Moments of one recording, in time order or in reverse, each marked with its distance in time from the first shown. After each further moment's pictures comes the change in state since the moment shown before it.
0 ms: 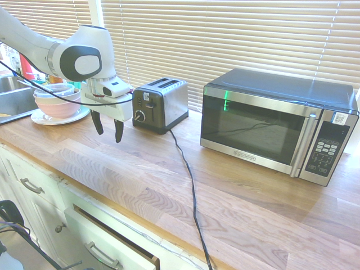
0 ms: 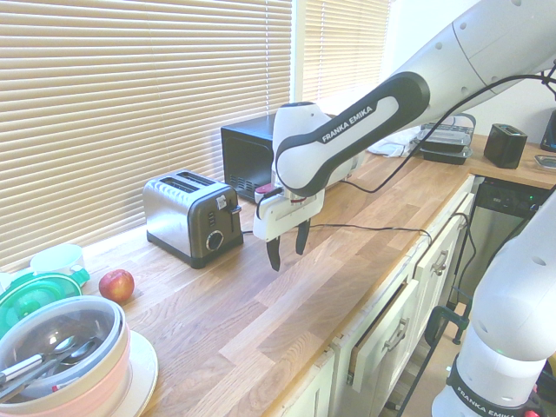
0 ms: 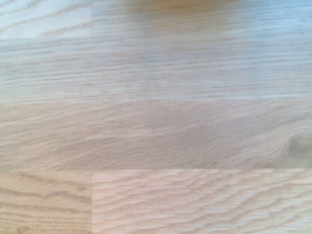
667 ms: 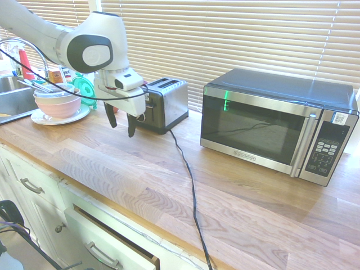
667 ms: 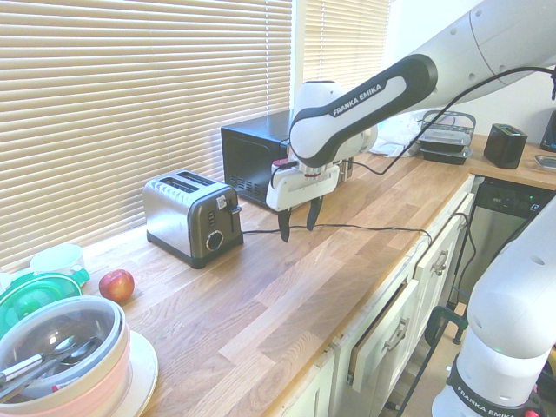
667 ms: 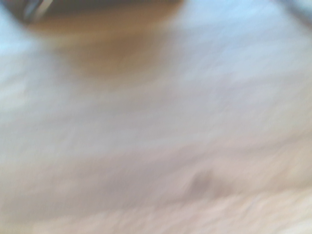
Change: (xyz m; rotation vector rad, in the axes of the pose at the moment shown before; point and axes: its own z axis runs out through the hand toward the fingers) arm 0.065 0.034 -0.050 0.076 0.059 0.105
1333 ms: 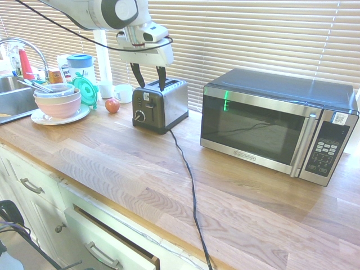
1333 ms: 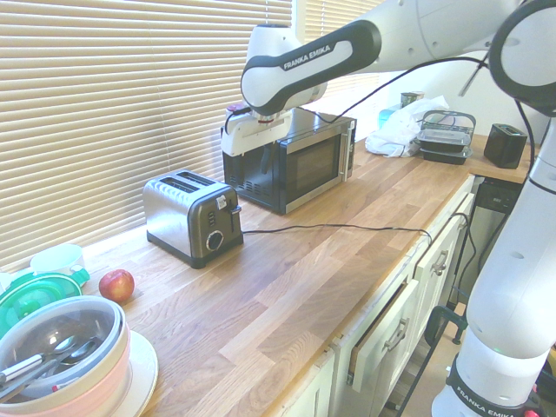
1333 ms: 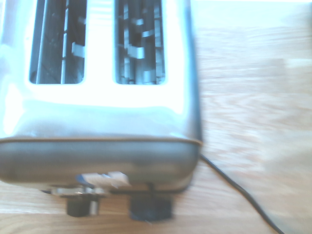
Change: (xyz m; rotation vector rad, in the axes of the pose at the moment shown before) arm 0.054 -0.126 -0.066 0.039 0.132 -0.173
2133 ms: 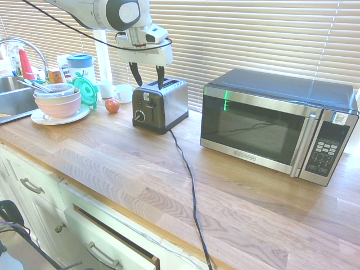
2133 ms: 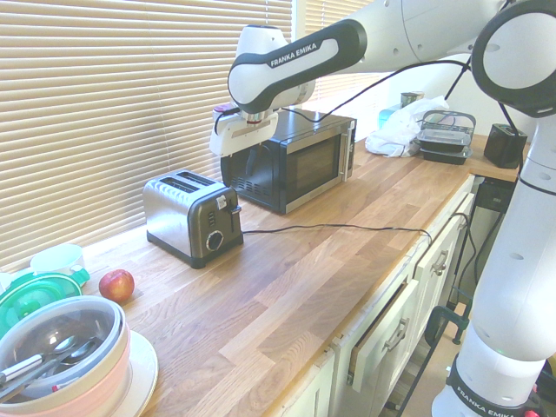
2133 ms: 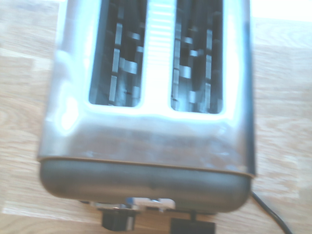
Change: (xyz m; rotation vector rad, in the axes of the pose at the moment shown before) arm 0.003 -0.014 -0.009 0.055 -0.024 -0.046
